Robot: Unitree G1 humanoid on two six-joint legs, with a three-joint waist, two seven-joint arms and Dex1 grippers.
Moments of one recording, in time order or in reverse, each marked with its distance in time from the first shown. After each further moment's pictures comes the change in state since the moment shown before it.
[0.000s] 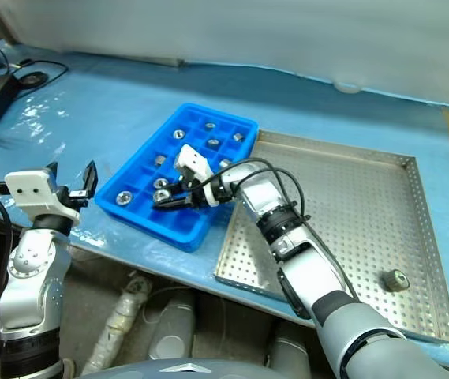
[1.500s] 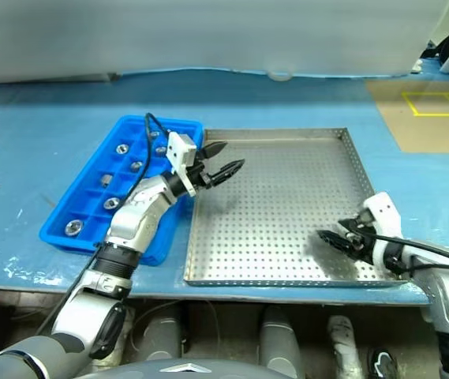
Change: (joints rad) left arm -0.582 -0.148 -0.424 0.691 -0.123 -0.198 -0.687; right arm 1.003 -0.688 -0.732 -0.927 0.239 0.560 -0.356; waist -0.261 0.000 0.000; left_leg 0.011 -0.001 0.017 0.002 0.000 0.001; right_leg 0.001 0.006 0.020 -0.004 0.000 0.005
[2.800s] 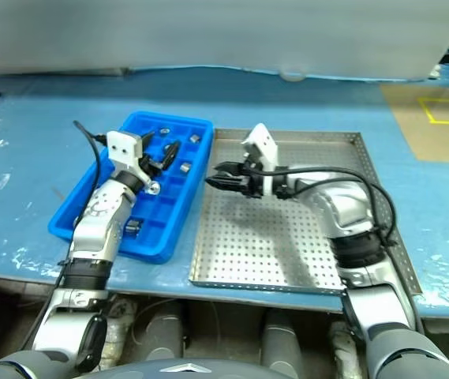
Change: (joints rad) left arm 0.187 0.112 0.209 -0.211 0.135 0.051 0.445; right arm -0.801 0.354 0.590 0.280 0.057 -0.131 0.110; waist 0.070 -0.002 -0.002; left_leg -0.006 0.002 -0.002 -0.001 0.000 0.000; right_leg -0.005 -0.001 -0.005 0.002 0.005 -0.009
